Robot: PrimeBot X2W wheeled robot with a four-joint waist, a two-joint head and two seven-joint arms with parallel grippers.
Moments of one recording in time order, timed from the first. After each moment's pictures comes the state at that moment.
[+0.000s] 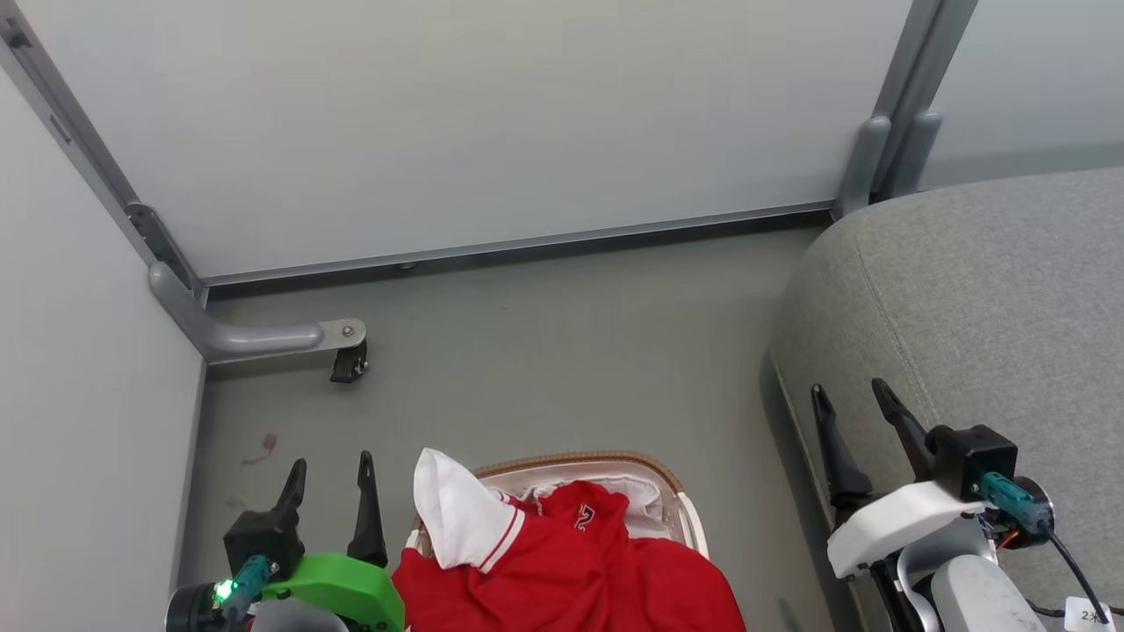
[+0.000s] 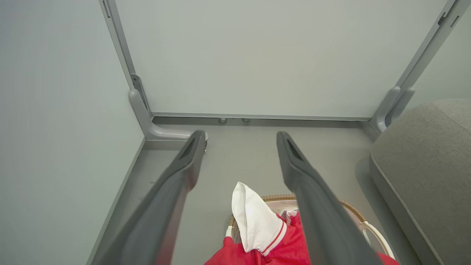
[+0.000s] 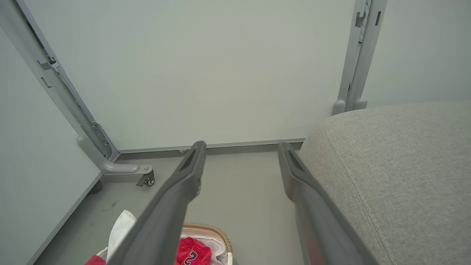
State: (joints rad) left arm -0.08 0.05 -0.14 0.43 -0.24 0.00 -0.23; right arm -0.15 -0.05 0.05 0.33 0.21 0.13 -0.23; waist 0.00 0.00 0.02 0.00
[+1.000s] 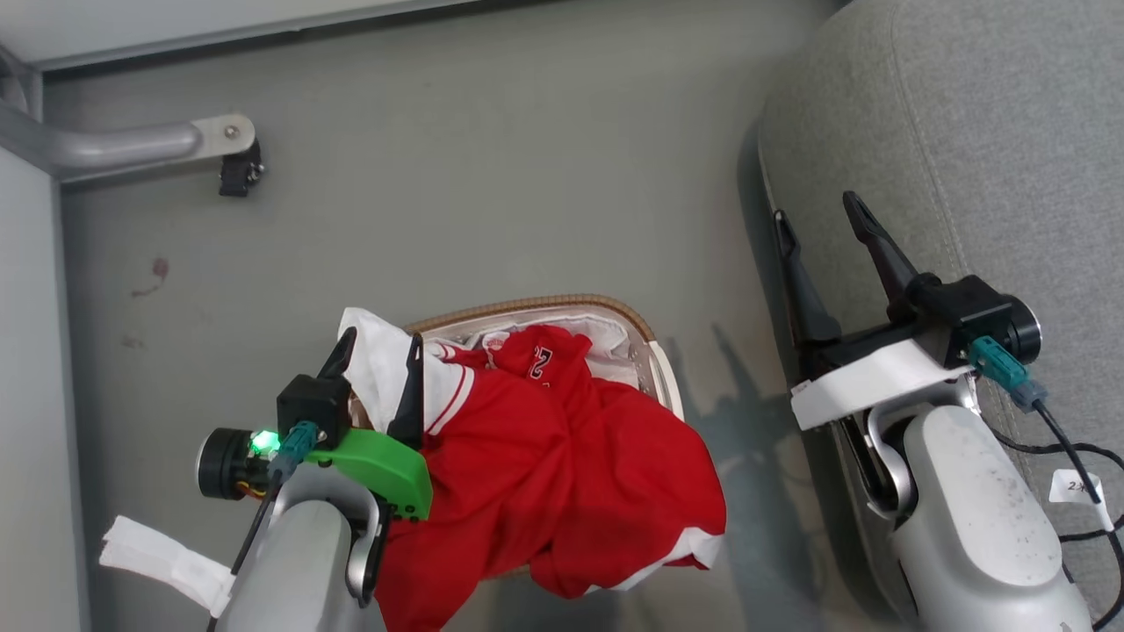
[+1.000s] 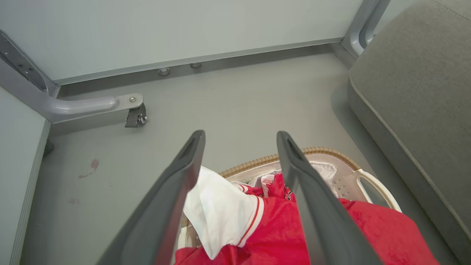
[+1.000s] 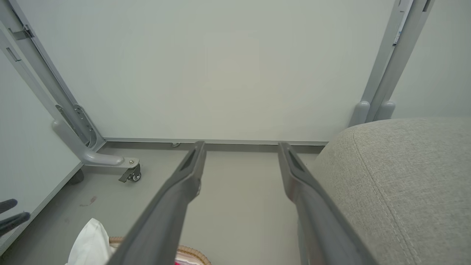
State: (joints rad) left arm -0.38 0.05 -0.22 0.61 -0.16 -0.09 -0.26; right arm -0.40 -0.05 0.11 0.24 0.14 0.13 -0.26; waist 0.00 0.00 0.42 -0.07
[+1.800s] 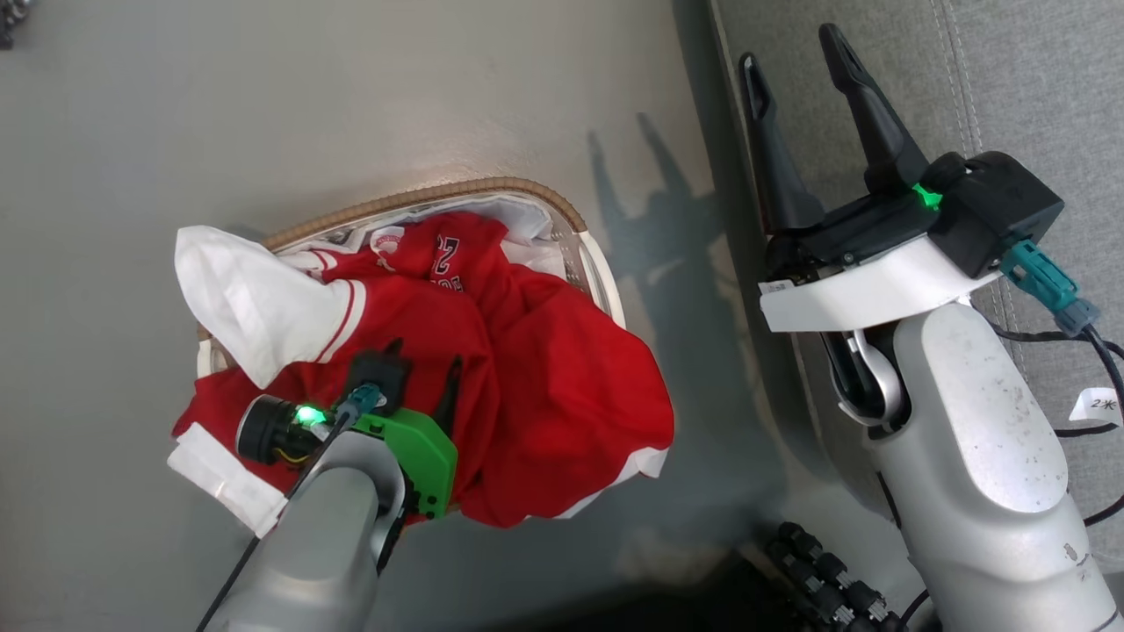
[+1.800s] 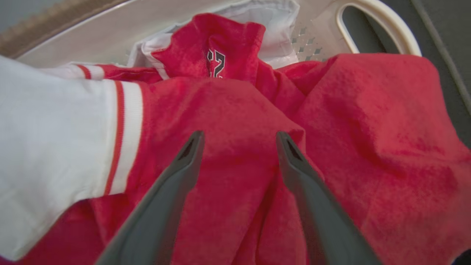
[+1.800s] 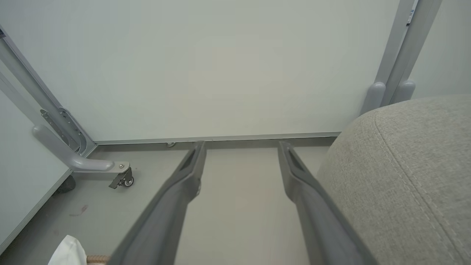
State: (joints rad) left arm -0.61 0.05 -0.47 1.02 -0.22 -0.13 -0.26; right arm -0.59 -0.05 0.21 0.09 0.26 0.13 -0.26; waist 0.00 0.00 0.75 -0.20
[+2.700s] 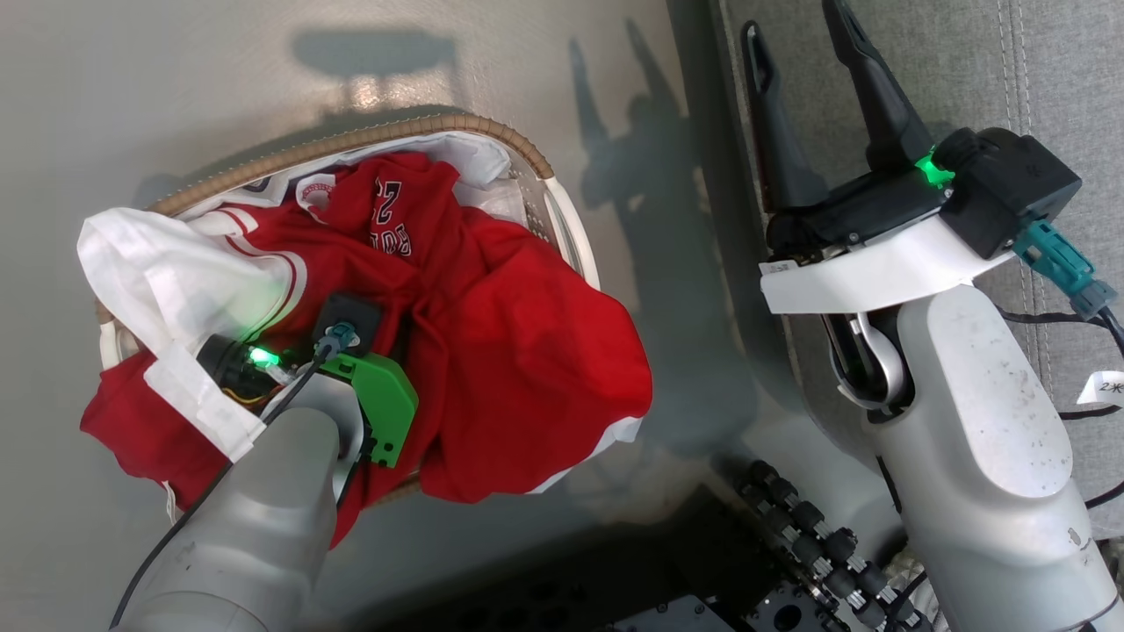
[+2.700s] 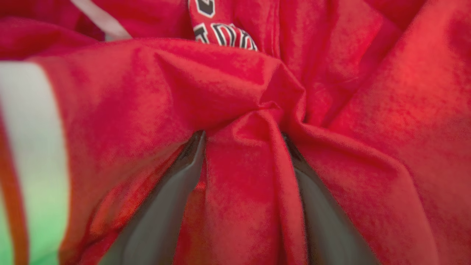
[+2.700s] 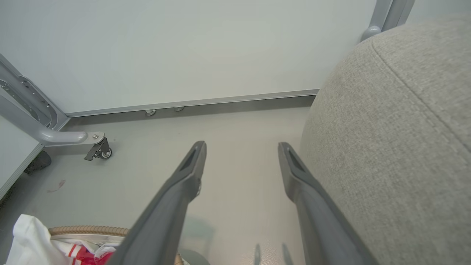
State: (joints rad) left arm -0.83 0.08 -0.68 1.27 -0.32 -0.08 -0.26; right arm -0.62 -0.05 0.22 0.08 0.29 0.13 -0.26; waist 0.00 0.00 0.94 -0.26
